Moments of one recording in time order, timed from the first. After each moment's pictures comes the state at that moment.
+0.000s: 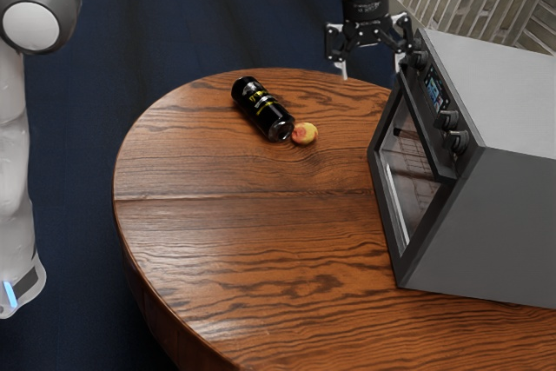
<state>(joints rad) 0.02 0.01 -0.09 -1.41 -0.10 1.80 -1.33</state>
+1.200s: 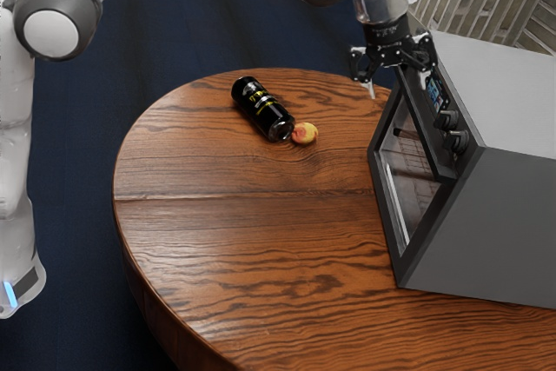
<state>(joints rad) 0.00 0.12 -0.07 -1.41 -0.15 2.01 -1.18</state>
